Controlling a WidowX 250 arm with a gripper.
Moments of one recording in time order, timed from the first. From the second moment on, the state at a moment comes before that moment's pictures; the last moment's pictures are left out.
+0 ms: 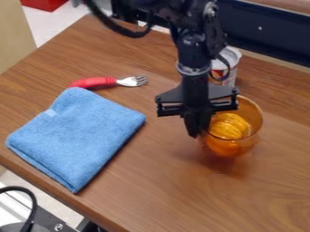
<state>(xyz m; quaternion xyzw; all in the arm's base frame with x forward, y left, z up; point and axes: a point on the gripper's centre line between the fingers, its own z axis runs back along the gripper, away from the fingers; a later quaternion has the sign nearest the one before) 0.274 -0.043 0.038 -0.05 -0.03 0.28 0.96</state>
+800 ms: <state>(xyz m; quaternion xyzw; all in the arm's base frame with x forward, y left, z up) 0.195 -0.016 0.028 -0.01 -0.02 0.19 0.98</state>
